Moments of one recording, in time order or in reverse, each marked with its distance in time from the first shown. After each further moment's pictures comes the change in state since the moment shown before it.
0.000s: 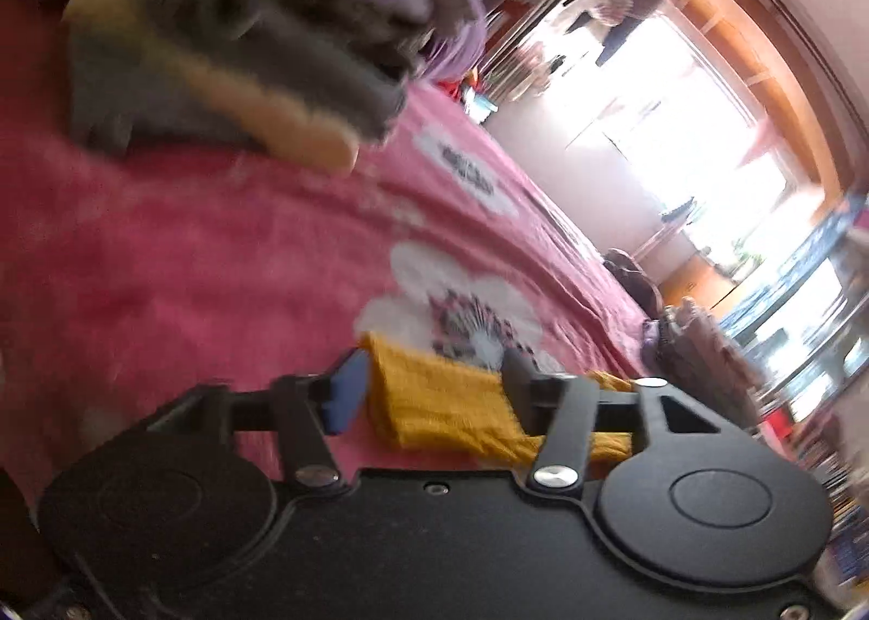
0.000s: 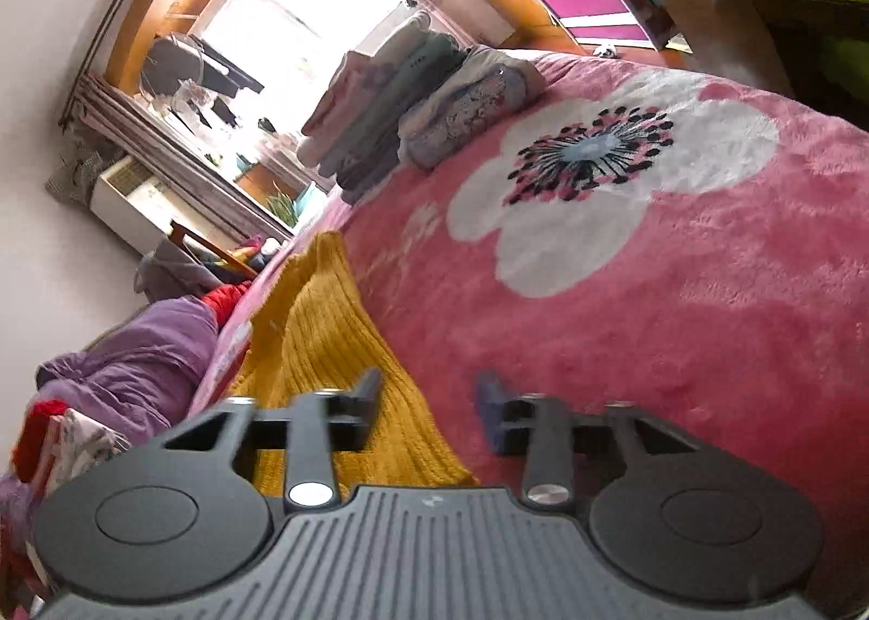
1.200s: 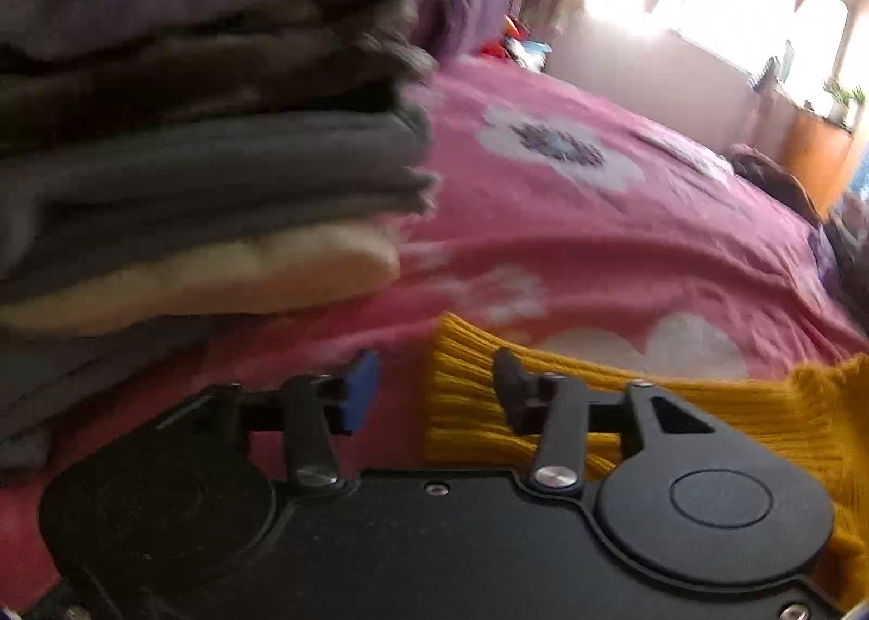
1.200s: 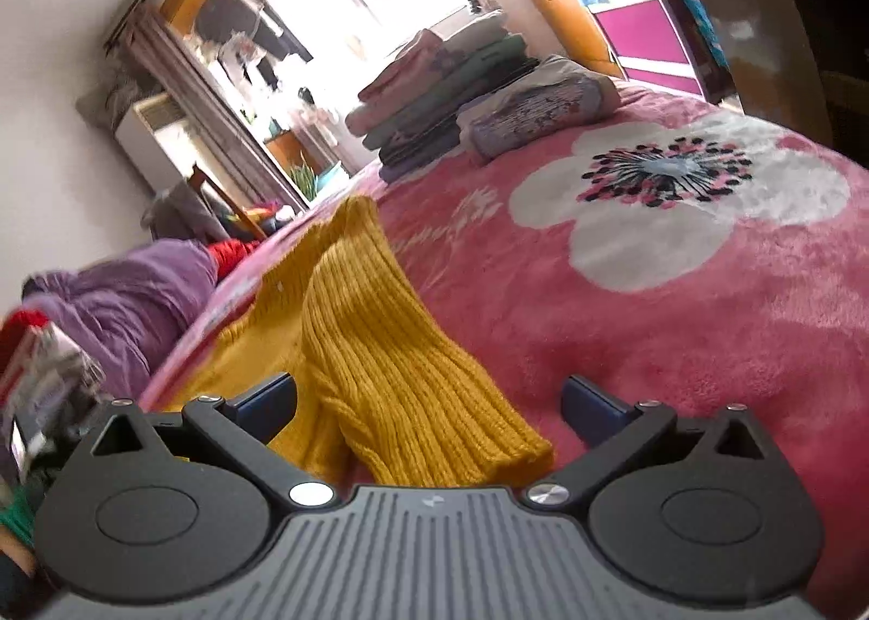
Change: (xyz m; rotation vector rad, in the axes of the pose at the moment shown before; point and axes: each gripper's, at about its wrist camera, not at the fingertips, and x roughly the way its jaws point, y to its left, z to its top) left arm 0.134 -0.016 0.082 0.406 0.004 0.330; right arm 0.011 0.028 -0.019 -0.215 -0.008 -0.002
